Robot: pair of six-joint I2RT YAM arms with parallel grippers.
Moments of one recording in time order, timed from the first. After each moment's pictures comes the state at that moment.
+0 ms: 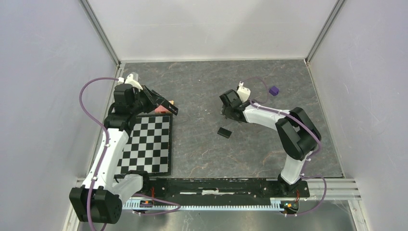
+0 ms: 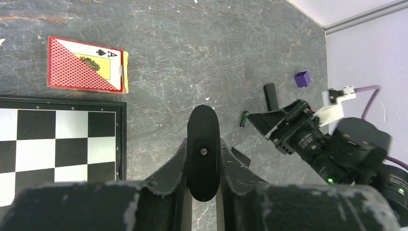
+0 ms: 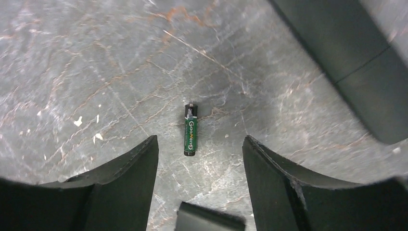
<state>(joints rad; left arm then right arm) -0.05 1.01 0.92 -0.39 0.29 -0.60 0.64 1.83 1.13 -0.32 0.45 0.99</state>
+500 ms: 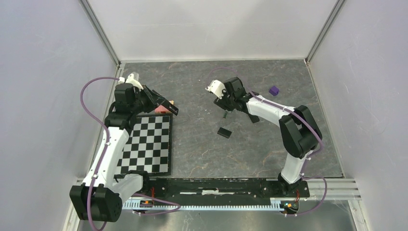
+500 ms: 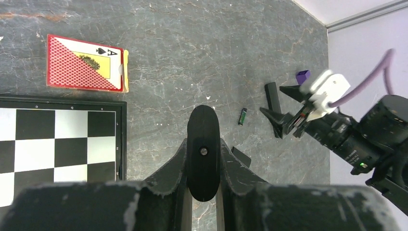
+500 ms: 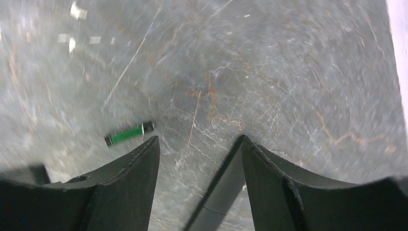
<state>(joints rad) -0.05 1.03 0.93 -0.39 0.30 -0.60 0.57 1.80 1.22 -0.19 0.13 -0.48</state>
